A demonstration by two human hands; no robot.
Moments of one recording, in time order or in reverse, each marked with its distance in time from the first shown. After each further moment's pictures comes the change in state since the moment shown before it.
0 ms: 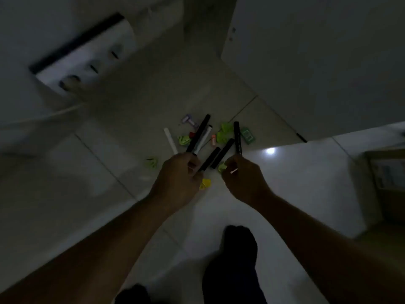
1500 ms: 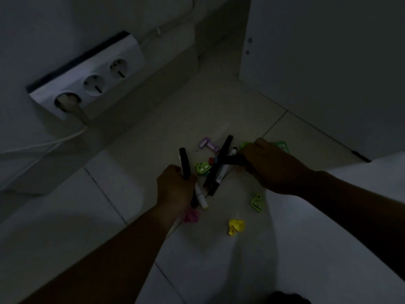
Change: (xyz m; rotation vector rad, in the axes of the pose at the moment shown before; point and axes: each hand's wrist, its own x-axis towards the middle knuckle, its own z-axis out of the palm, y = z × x) left_hand 0.113 -0.091 0.024 0.012 0.432 -0.135; right_hand 0.139 0.045 0.002 -0.626 0.211 -0.994
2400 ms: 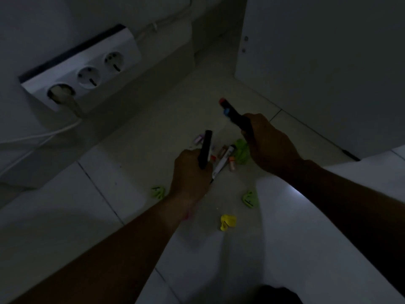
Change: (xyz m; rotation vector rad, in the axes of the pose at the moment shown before) left_hand -0.024 0.048 0.020 -0.070 -0.084 0.235; right_hand 0.010 0.013 -0.013 0.183 0.260 0.358
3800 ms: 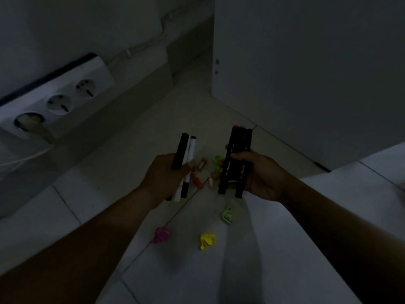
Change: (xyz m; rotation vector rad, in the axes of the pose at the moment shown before) left_hand 0.029 0.015 -0.021 -0.177 -0.212 -0.059; right_hand -0.018 -0.009 -0.039 1.677 -0.364 0.887
